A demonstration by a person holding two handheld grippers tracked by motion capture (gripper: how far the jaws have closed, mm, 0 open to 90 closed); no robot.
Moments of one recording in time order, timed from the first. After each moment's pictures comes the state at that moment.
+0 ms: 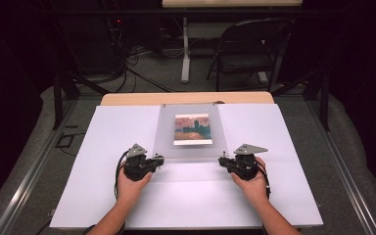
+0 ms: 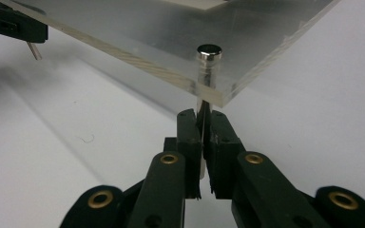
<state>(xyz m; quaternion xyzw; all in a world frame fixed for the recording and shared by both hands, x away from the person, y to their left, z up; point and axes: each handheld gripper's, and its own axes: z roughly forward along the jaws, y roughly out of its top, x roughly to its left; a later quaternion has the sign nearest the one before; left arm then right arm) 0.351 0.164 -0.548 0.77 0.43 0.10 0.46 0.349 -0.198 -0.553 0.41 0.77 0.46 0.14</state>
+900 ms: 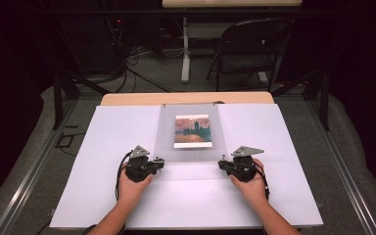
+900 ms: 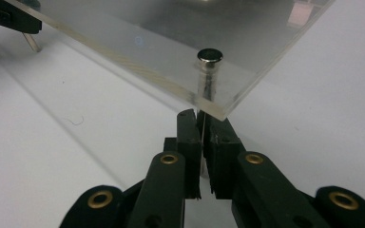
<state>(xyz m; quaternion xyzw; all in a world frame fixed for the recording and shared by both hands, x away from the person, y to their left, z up) 0.352 0.162 -0.556 0.79 0.43 0.09 0.43 0.348 -0.195 -0.563 0.41 0.79 0.44 0.13</state>
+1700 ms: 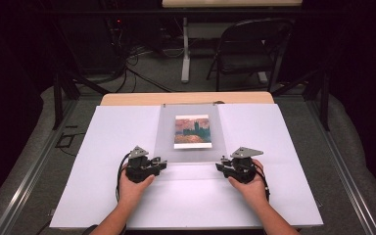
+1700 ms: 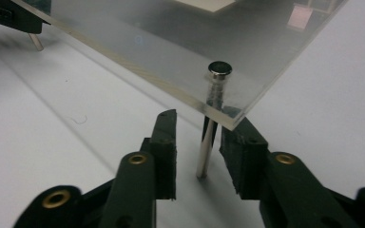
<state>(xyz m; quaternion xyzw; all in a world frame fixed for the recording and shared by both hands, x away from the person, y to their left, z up) 0.352 0.162 -0.561 0.76 0.45 0.09 0.45 0.345 -0.192 -0.562 0.40 0.79 0.44 0.15</state>
